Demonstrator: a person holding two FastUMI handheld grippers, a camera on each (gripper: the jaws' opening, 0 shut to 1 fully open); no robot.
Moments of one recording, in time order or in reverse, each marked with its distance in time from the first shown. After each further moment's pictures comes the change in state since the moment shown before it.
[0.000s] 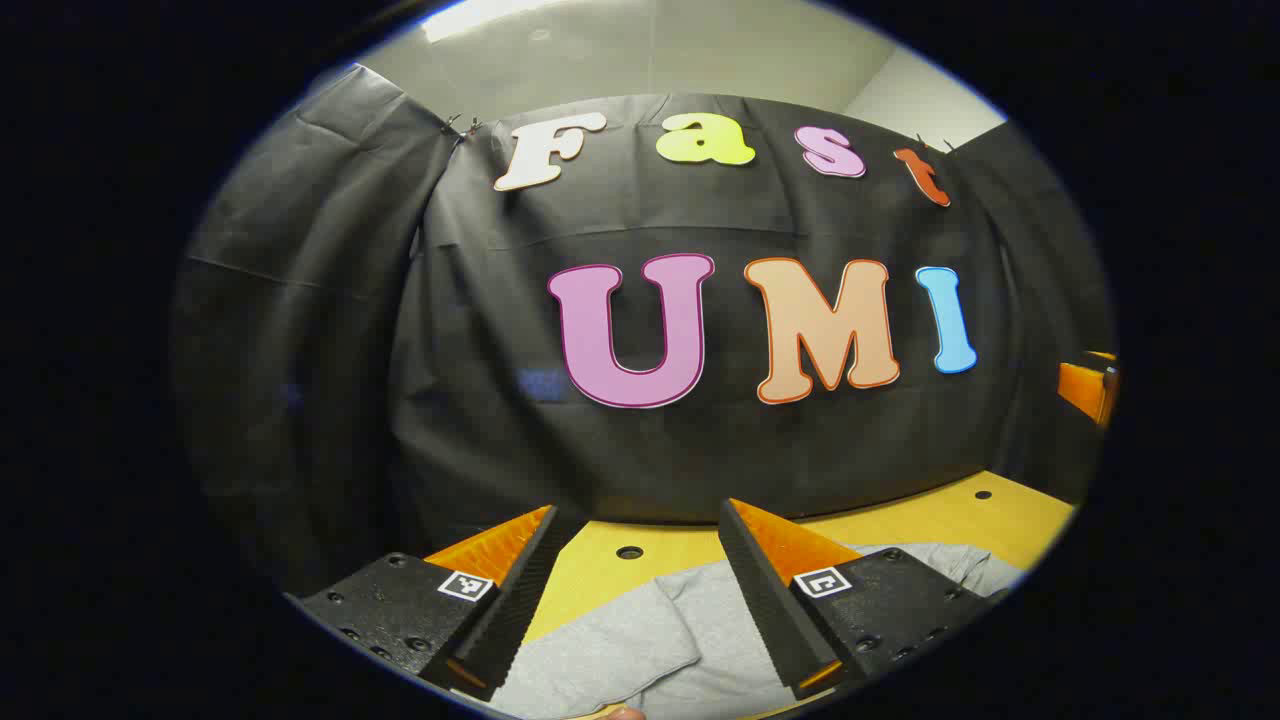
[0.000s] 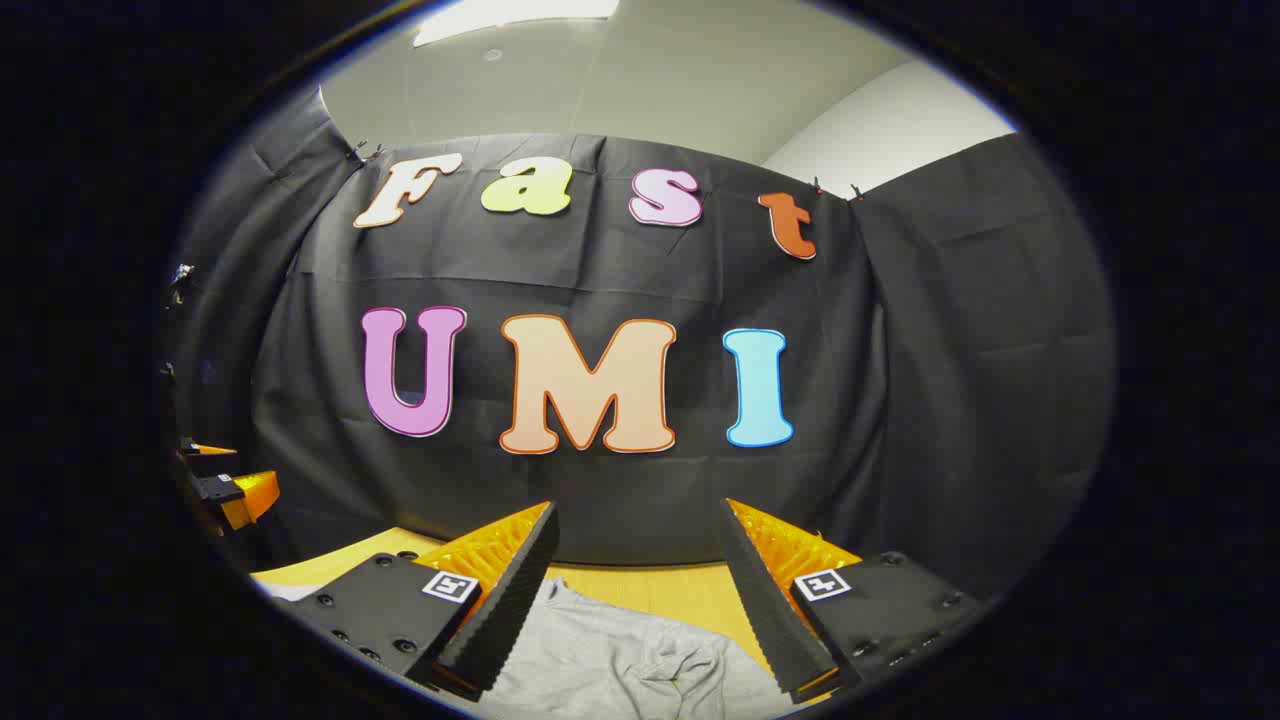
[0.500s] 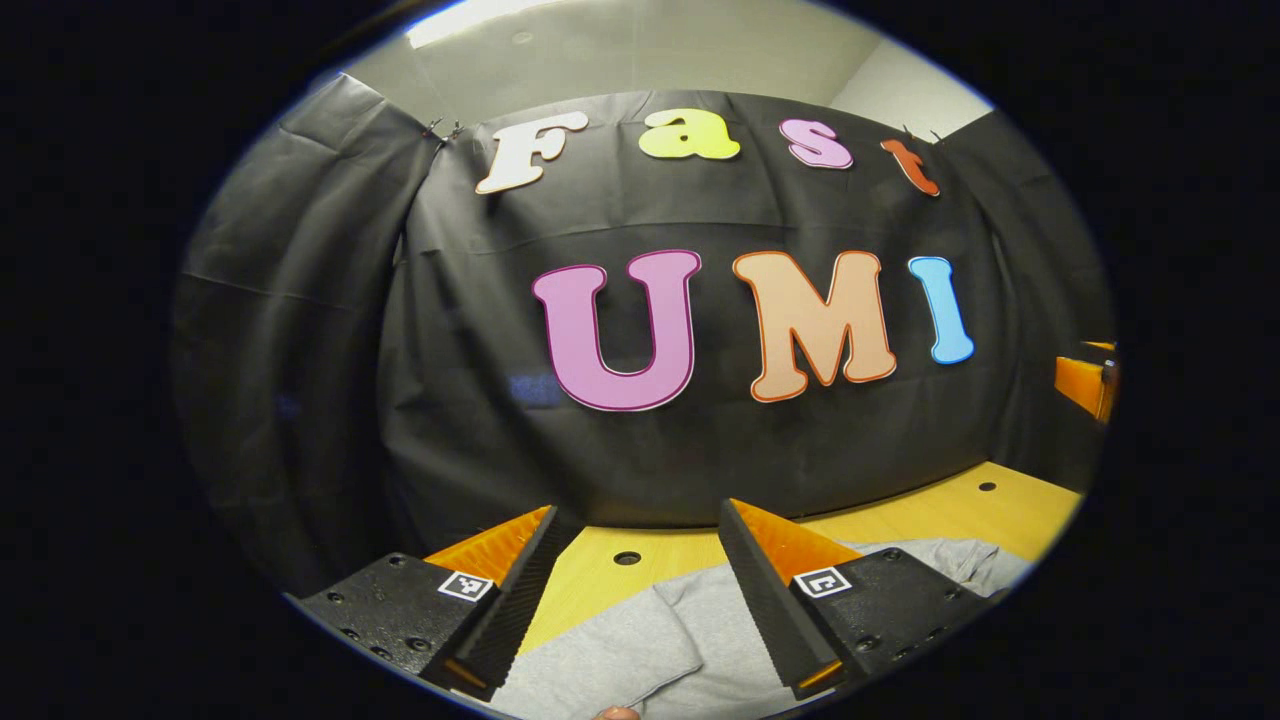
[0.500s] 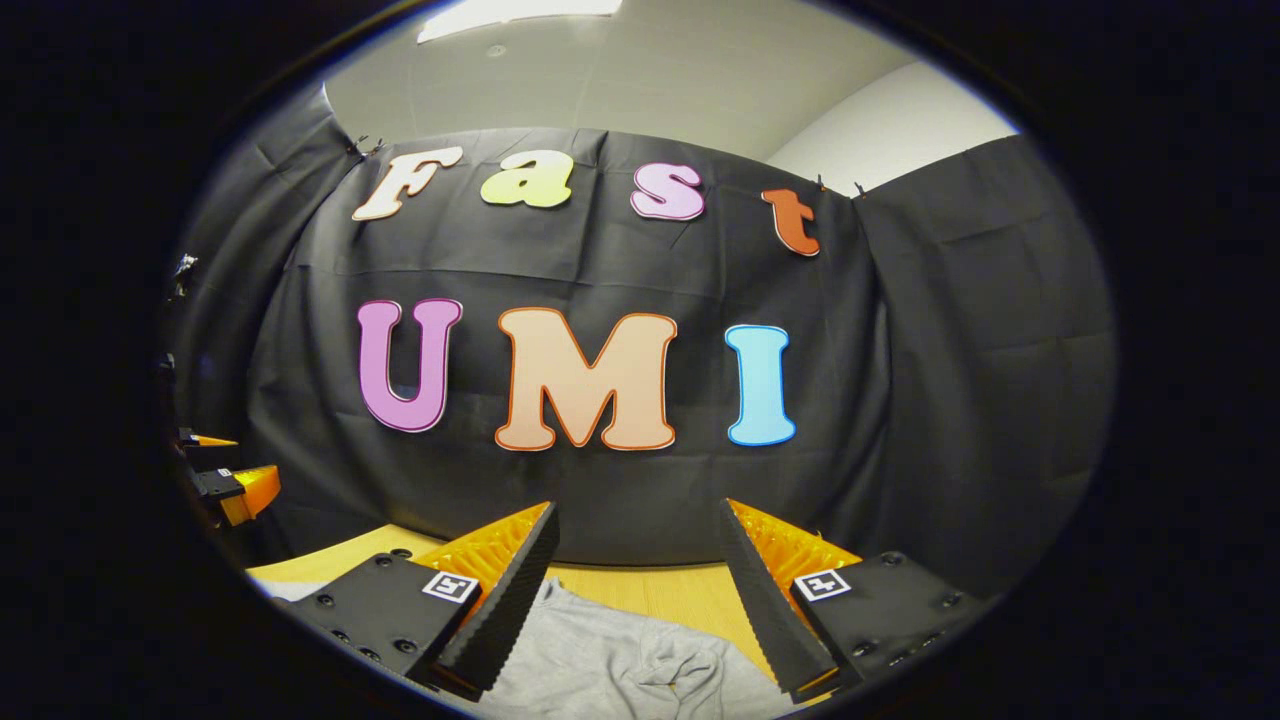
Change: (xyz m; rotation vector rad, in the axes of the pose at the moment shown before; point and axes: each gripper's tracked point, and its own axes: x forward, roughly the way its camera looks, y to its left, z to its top) left arm 0.018 -0.011 -0.004 0.037 0.005 -0.019; right arm 0.015 0.001 -0.010 -0.023 0.013 -0.005
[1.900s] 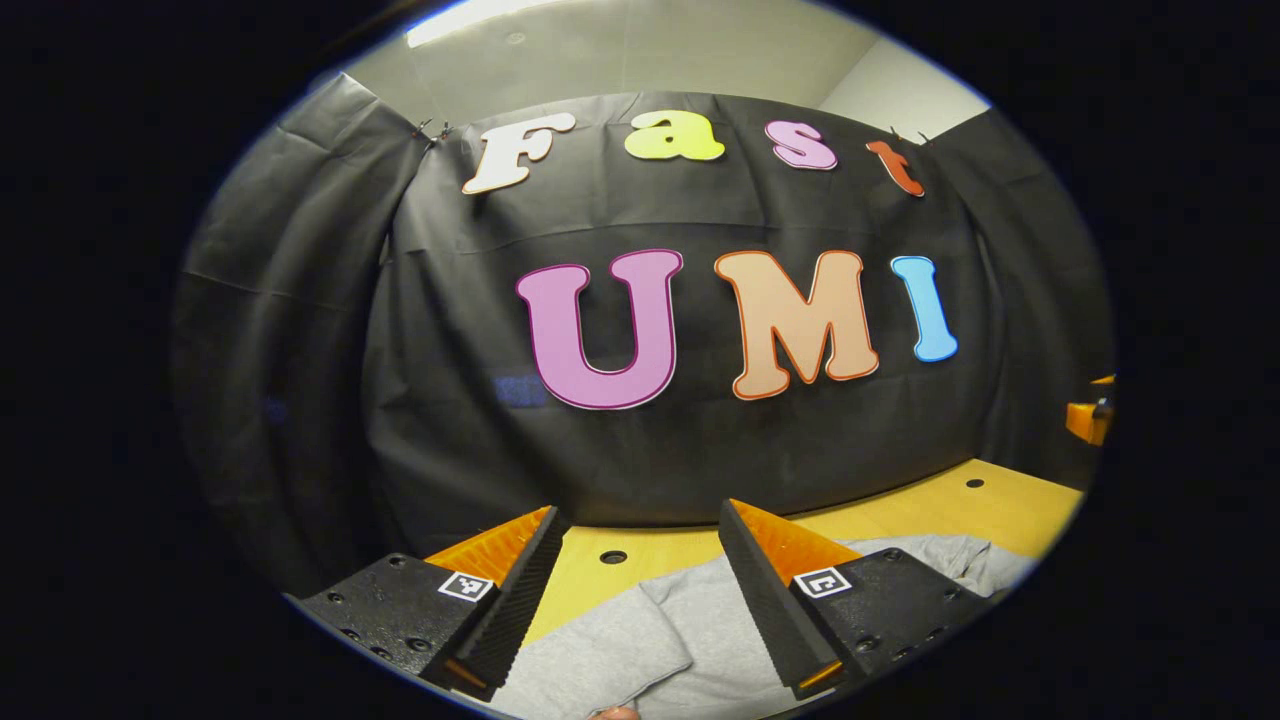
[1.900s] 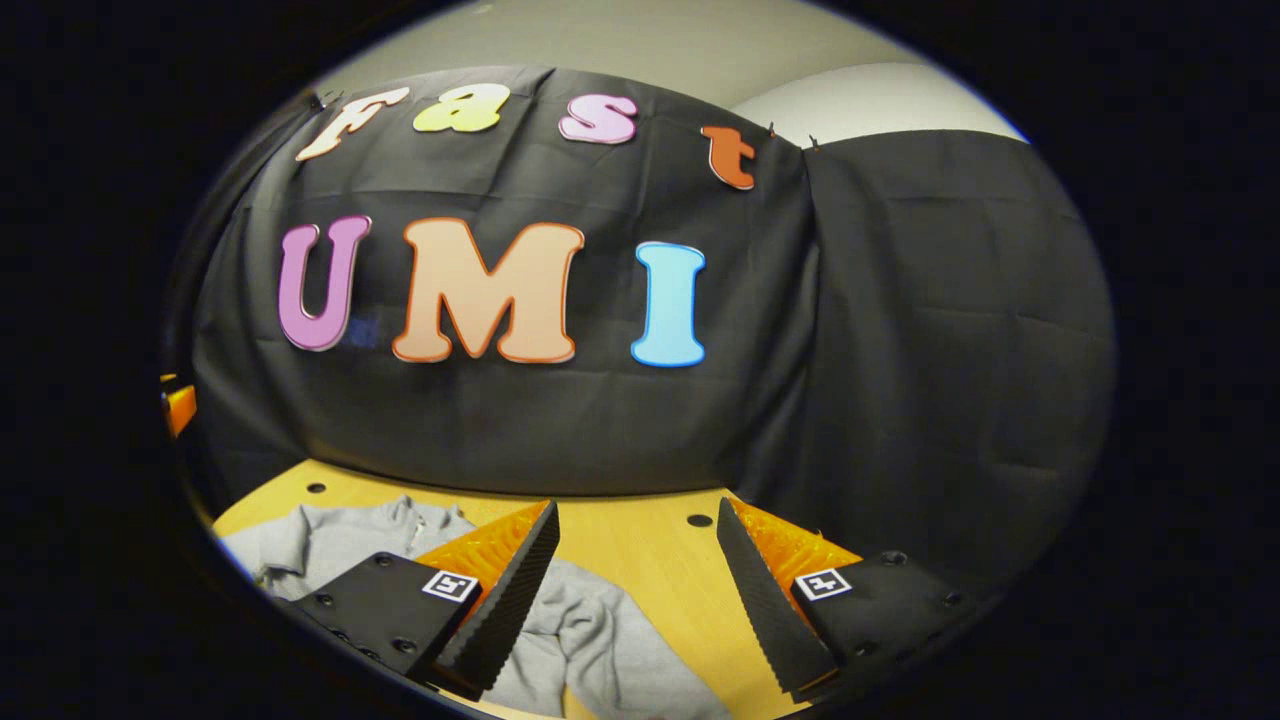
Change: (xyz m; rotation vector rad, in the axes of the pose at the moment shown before) left arm -0.004 -0.016 -0.006 -0.001 -0.008 -0.049; right arm -0.014 -0.131 -0.091 -0.072 0.247 -0.214
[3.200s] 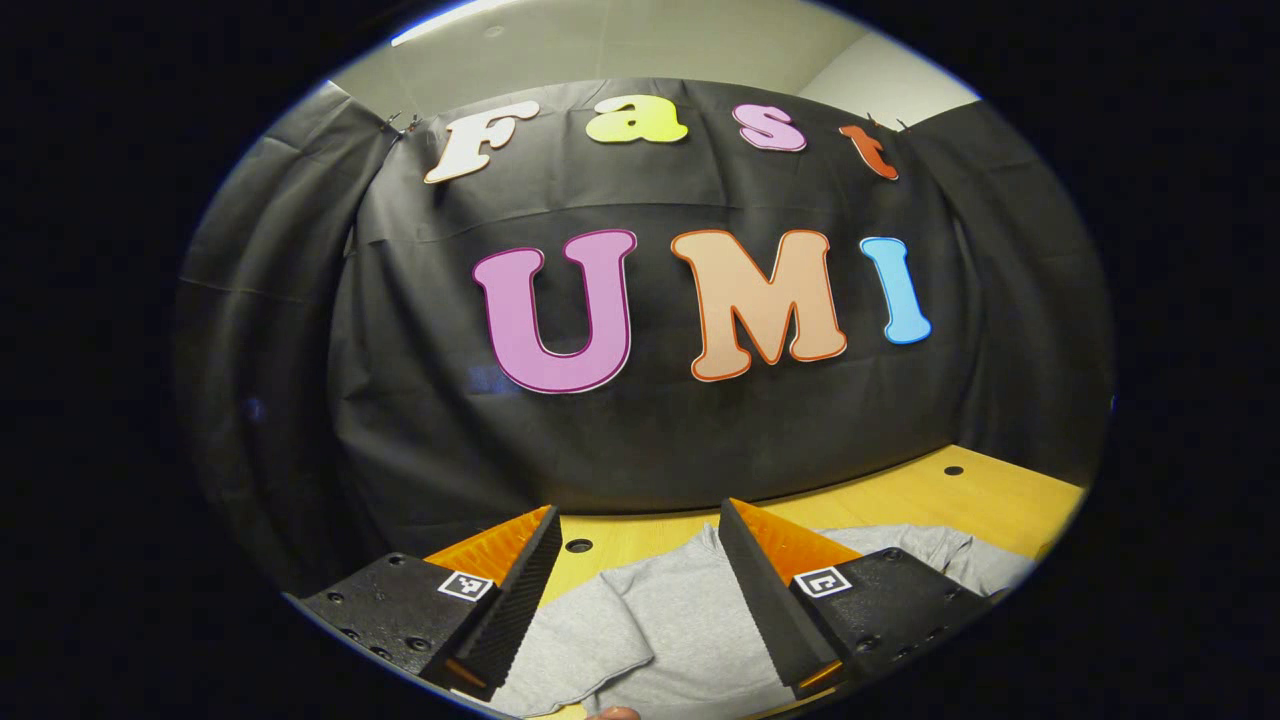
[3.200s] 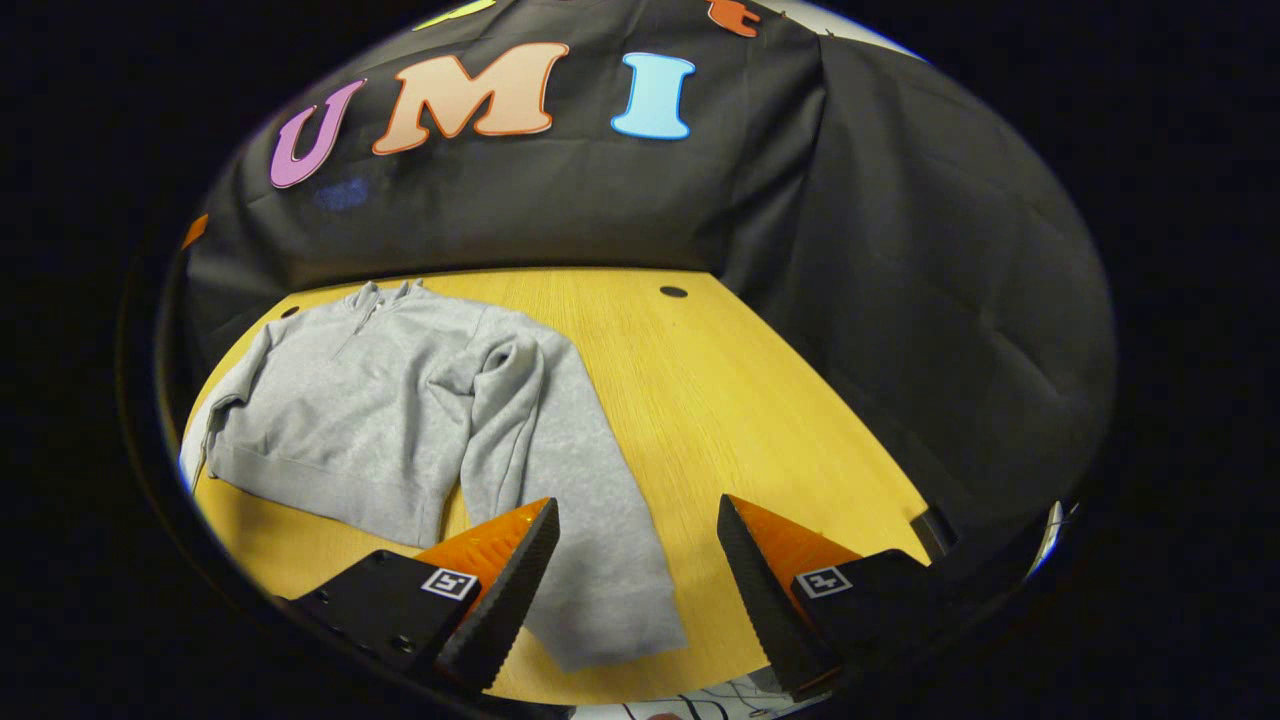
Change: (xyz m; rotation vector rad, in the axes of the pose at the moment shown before) left arm 0.008 -0.045 -0.016 0.020 0.045 -0.066; right arm -0.063 -0.064 -0.233 -0.069 0.547 0.004
